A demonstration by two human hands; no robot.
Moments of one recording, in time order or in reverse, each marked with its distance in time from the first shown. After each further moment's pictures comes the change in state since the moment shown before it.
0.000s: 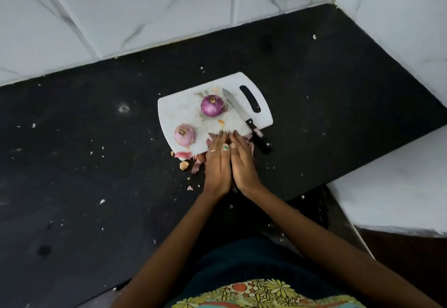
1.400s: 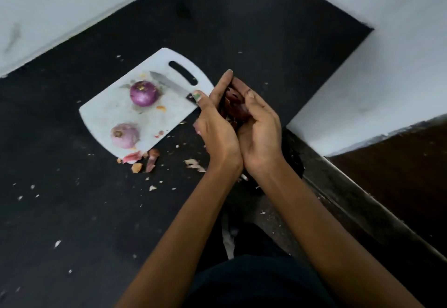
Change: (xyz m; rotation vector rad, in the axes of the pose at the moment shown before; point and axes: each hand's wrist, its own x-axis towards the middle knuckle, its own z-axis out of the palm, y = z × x) left_hand -0.046 0.135 0.047 -0.664 -0.078 -0.145; right_hand -0.068 -0.069 -0.091 1.145 0.462 0.131
